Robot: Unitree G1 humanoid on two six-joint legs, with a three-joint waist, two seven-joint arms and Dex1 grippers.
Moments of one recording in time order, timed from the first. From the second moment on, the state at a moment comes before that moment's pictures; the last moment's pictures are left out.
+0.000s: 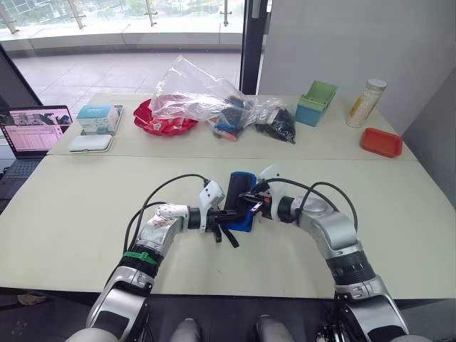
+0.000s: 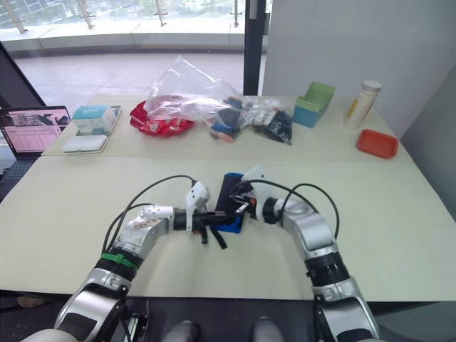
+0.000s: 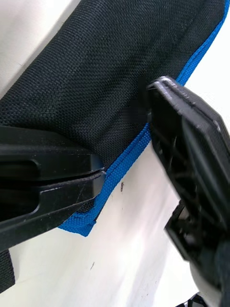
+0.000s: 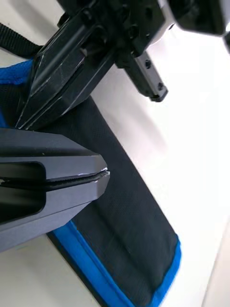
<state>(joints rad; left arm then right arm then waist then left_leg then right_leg) -0.62 0.30 -0.23 0.47 -0.27 0.31 -1.07 -0.58 -0.29 0.17 0.08 0.22 0.73 0.62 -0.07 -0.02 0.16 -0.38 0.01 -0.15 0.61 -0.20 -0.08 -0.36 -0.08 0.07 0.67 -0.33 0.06</state>
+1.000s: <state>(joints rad) -0.58 0.33 -0.19 0.40 -0.28 0.36 -1.06 -0.81 -0.20 0.11 0.50 0.18 0.55 0.54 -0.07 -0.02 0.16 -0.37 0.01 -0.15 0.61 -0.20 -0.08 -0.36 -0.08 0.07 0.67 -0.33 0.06</state>
